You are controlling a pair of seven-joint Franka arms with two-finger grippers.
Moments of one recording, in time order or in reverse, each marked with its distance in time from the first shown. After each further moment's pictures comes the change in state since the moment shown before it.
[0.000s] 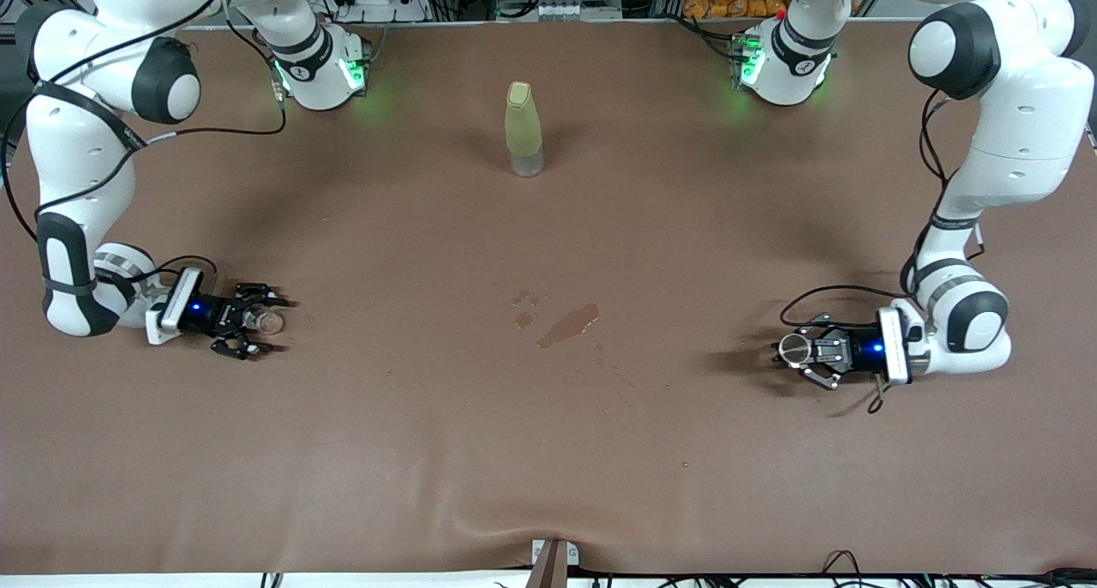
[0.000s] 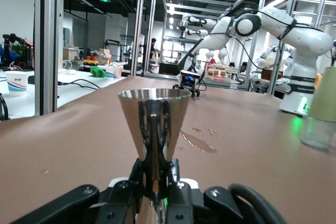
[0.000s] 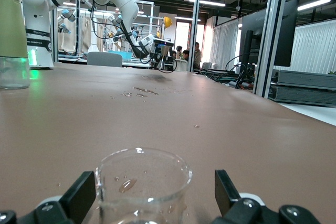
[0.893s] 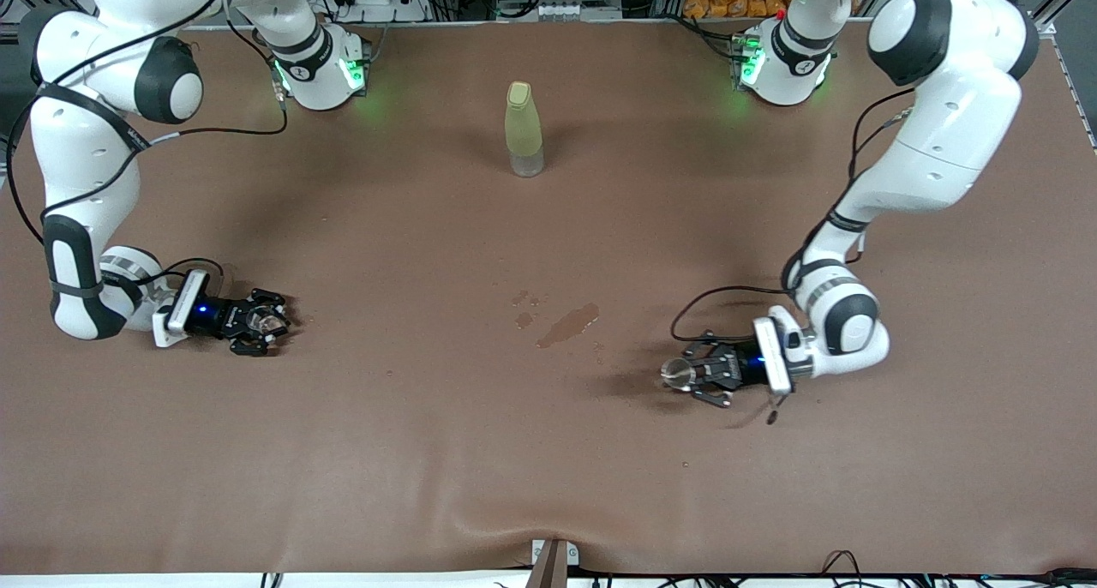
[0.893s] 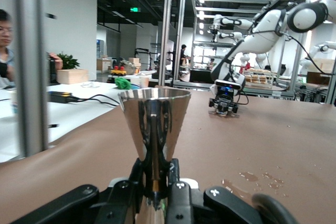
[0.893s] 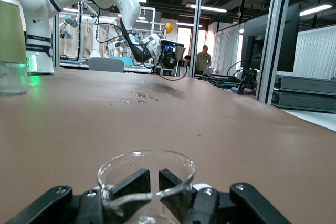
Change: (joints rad) left arm -0.168 -0.003 -0.231 -0.047 -0.222 0.423 0.100; right arm 0.007 0.000 0.031 0.001 0.007 -0.002 0.016
